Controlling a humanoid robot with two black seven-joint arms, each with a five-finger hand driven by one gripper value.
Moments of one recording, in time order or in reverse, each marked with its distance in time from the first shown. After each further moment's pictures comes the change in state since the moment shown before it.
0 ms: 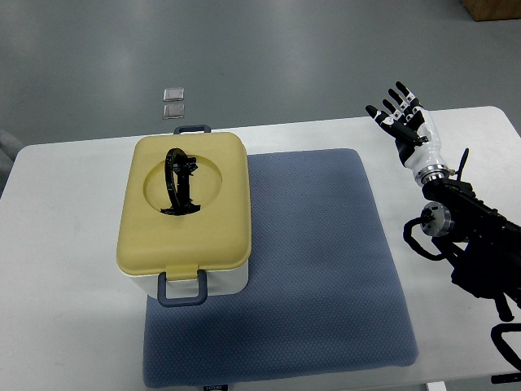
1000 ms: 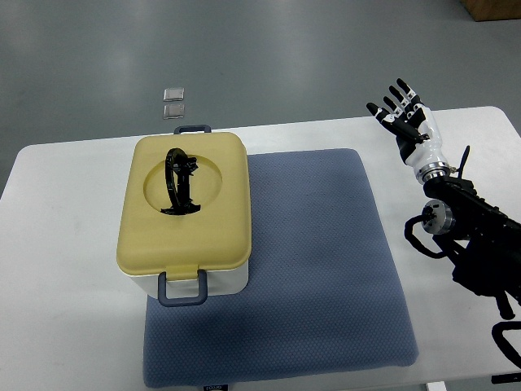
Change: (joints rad) left arm -0.003 0.000 -0.002 -0.002 0.000 -0.001 -0.001; right arm 0.007 -0.006 -0.001 0.000 0.000 0.003 0.000
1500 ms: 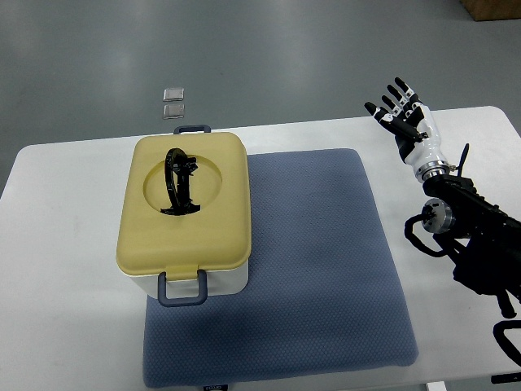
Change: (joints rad) left arm -0.003 0.000 0.000 0.000 0.000 0.001 0.000; right arm 0.011 -0.007 -0.015 0.010 -0.009 -0.008 -0.006
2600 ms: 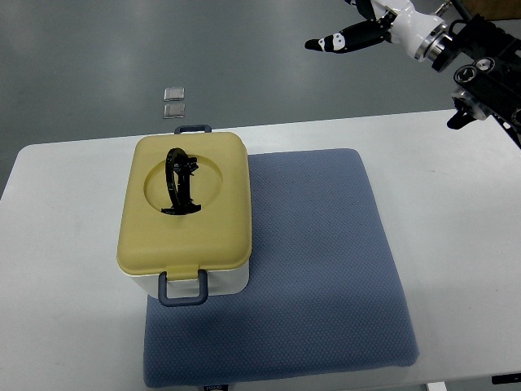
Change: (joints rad) left arm 0.000 0.000 0.000 0.000 0.000 0.000 0.000; right arm 0.442 -0.248 -0.257 0.238 -0.701 0.164 -0.007
